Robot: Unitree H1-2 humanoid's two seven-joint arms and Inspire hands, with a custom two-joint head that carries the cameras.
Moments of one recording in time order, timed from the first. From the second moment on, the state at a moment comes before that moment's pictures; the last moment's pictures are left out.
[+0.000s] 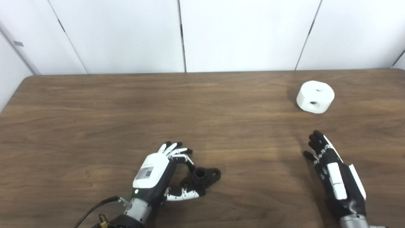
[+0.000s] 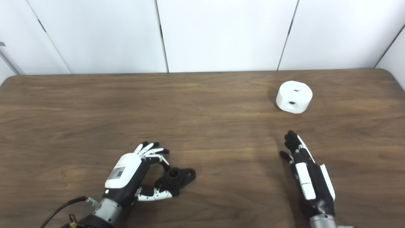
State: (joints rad) left arm 0.15 0.25 -0.36 -0.32 0.83 0.07 -0.07; right arm 0.31 -0.14 -0.07 -0.33 0.15 -0.01 0.04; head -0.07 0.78
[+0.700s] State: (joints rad) left arm 0.16 0.25 -0.36 -0.33 0.85 0.07 -0.08; right arm 0.21 -0.15 -0.12 -0.42 -0.20 0.13 -0.07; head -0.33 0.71
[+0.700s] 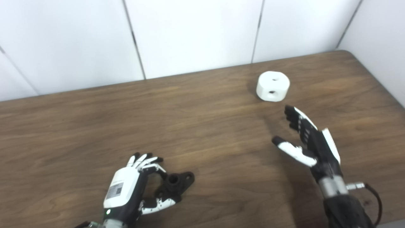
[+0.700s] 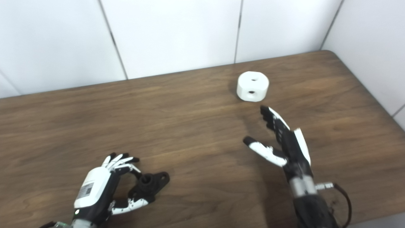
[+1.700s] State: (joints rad) left arm 0.18 0.27 -0.34 -0.33 0.86 0.04 -0.08; right arm -0.32 -0.42 -0.06 -0.11 -0.55 0.40 0.04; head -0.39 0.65
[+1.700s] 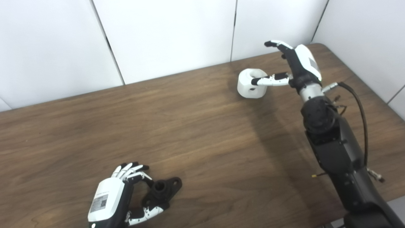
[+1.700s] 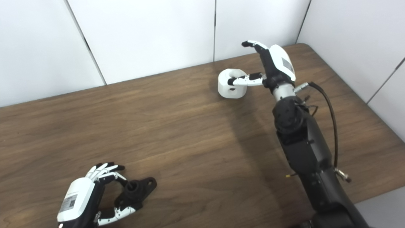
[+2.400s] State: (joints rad) left arm 0.20 0.26 -0.33 -0.32 0.85 0.02 -0.05; right arm -0.42 -0.52 0.08 0.01 -0.62 0.47 0.21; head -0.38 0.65
